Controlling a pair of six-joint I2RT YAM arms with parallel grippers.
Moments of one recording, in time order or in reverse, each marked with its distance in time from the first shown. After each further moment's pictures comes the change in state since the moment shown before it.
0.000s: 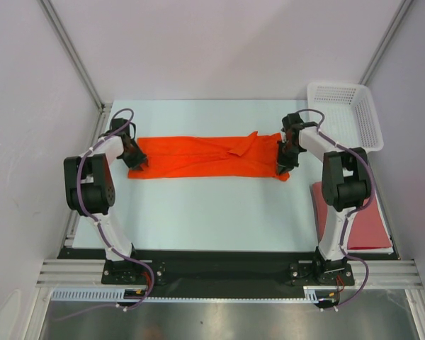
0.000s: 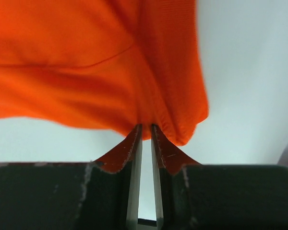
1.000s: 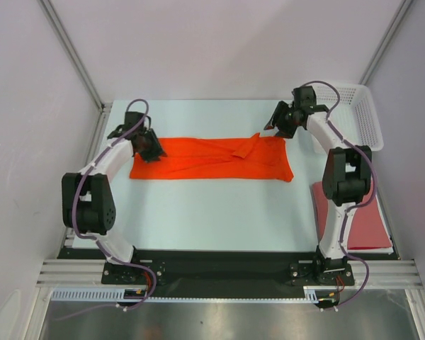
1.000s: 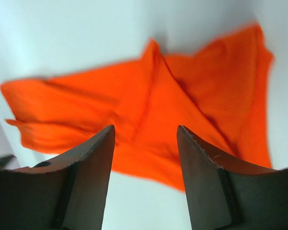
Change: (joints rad) left arm -0.140 -0.217 -0.044 0.011 0.074 -0.023; right arm -0.071 0.047 0.242 0.209 -0.167 0.204
